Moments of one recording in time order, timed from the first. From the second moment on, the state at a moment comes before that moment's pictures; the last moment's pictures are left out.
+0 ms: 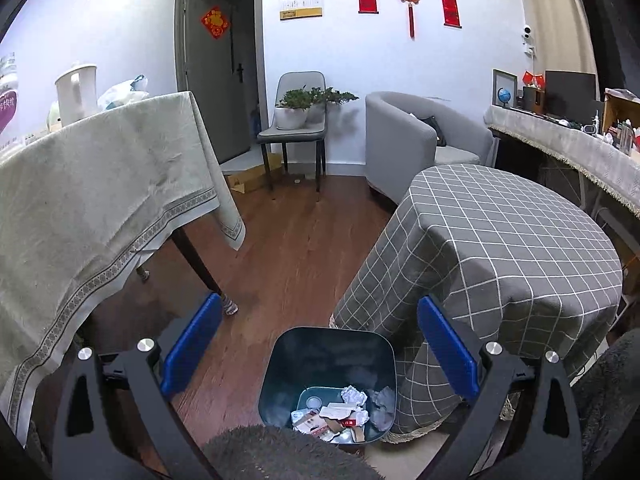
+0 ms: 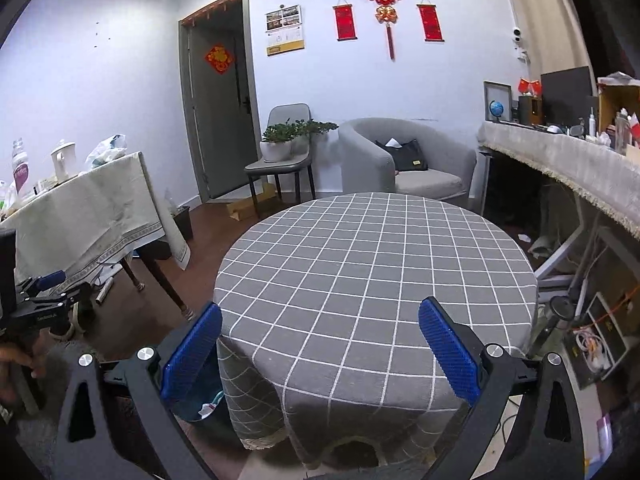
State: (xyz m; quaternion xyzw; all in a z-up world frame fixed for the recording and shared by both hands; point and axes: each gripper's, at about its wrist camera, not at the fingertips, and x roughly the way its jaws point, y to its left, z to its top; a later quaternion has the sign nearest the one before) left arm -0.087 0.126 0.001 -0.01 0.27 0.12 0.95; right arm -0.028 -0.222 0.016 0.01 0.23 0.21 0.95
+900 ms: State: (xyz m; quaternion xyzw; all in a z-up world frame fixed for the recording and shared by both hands) left arm -0.087 0.113 0.001 0.02 0.27 0.11 0.96; right arm -0.027 -0.225 0.015 0.01 0.23 0.21 0.95
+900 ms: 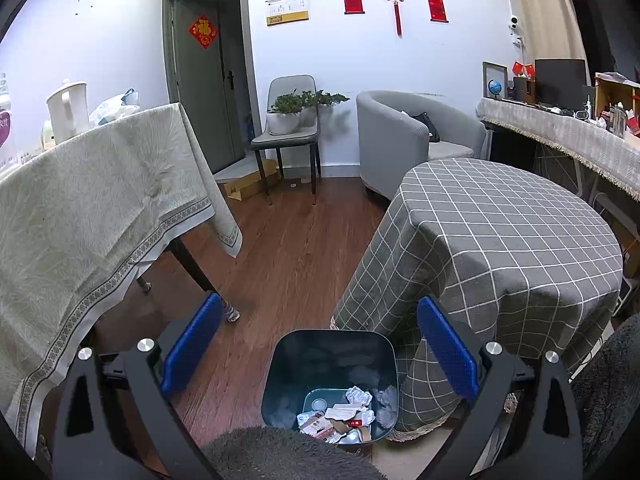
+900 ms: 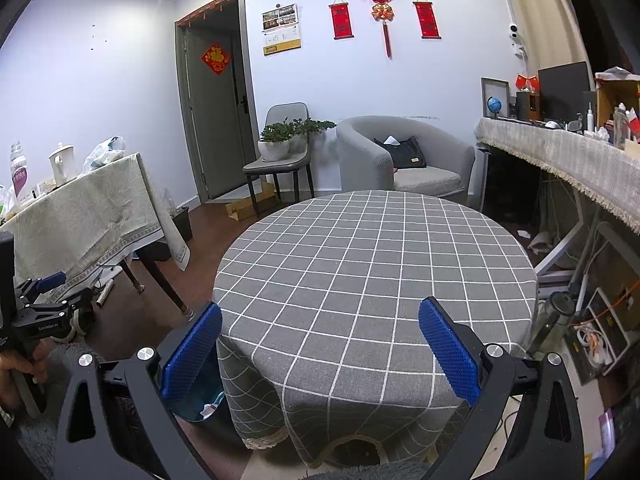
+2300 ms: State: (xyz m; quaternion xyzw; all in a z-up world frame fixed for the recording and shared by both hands) left arm -0.086 0.111 0.002 0.02 0.27 0.11 0.96; right arm -0.028 -0.224 0.010 0.01 0.24 0.21 0.95
